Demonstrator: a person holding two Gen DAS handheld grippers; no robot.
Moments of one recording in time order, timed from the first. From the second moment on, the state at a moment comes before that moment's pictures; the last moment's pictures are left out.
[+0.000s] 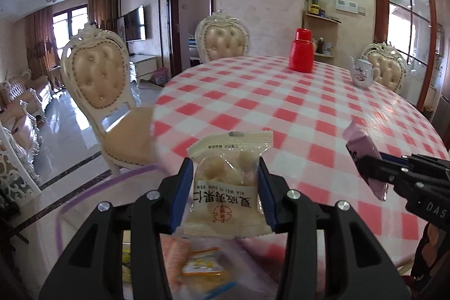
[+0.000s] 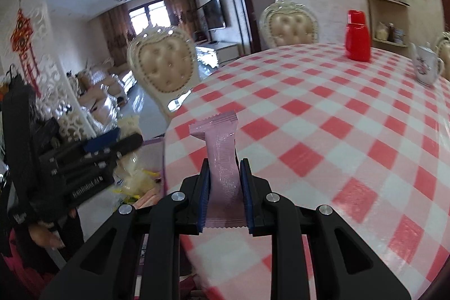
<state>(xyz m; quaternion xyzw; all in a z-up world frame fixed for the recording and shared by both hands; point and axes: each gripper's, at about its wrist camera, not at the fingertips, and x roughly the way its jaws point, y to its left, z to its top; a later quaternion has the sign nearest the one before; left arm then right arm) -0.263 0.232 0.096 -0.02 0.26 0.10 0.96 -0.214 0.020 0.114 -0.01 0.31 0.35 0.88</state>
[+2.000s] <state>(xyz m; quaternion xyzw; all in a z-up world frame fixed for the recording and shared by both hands) -0.279 0.379 0.027 -0.18 0.45 0.23 0.85 -0.260 0.192 0.039 -0.17 0.48 0.37 0.78</state>
